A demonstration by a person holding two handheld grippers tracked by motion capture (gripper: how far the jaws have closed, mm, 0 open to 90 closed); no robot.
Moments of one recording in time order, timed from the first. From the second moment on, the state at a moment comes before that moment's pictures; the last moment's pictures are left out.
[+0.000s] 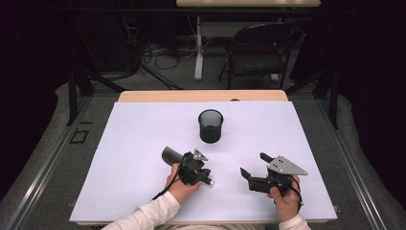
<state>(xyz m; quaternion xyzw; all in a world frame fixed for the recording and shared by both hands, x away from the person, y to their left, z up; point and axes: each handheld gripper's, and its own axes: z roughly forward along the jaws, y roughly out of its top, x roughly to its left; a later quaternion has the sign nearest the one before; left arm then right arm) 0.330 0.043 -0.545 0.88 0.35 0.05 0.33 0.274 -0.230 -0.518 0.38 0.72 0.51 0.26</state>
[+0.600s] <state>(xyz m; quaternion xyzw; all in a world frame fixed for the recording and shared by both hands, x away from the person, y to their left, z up) 0.312 0.058 -0.544 0.89 0.33 0.04 0.32 0.274 -0.229 -0.519 0.38 0.72 0.51 0.27</state>
